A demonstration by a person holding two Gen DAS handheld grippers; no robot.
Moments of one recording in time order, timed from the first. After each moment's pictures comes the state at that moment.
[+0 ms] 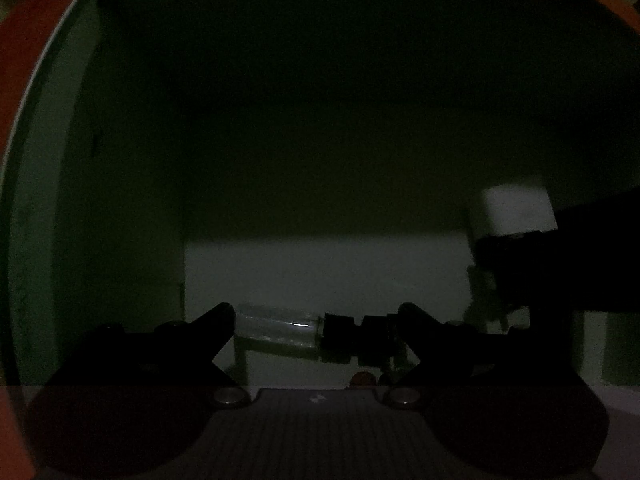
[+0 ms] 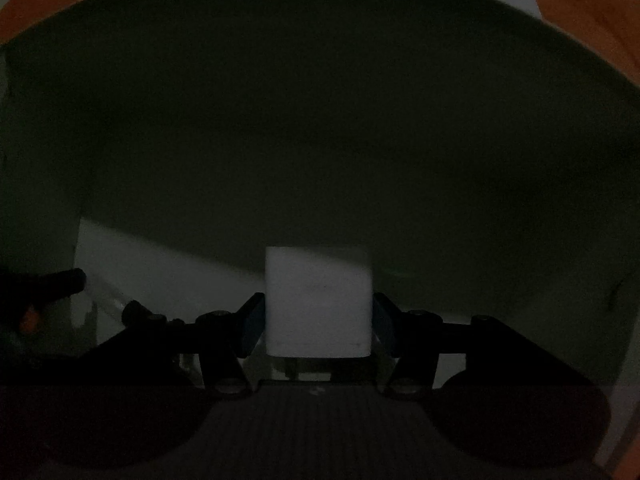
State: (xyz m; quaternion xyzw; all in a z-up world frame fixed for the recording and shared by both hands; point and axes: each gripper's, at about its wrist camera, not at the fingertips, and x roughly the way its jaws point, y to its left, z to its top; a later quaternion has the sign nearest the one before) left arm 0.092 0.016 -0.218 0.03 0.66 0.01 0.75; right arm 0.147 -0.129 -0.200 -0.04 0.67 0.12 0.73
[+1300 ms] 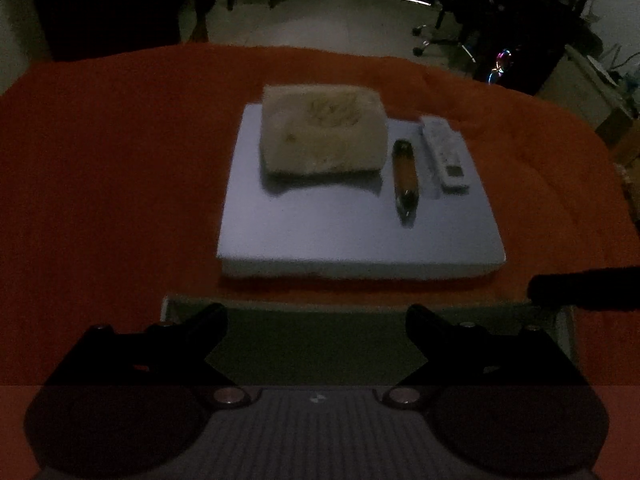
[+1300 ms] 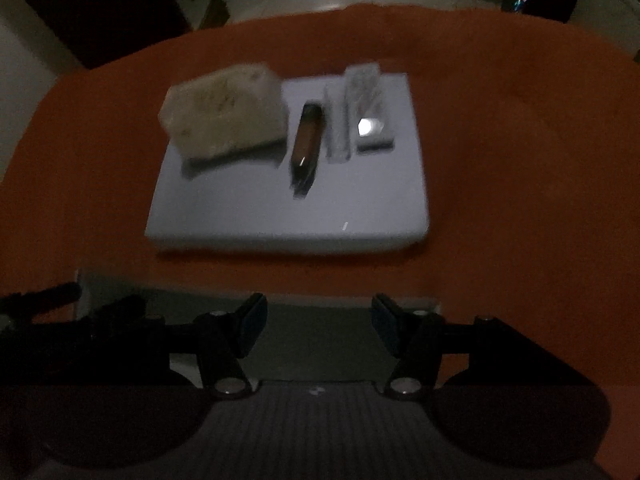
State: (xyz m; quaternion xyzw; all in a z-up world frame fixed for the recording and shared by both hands) left arm 0.189 0.019 -0.086 -0.03 0.53 -0.02 0.85; right arm 0.209 -0.211 -0.059 0.08 0.58 0.08 0.80
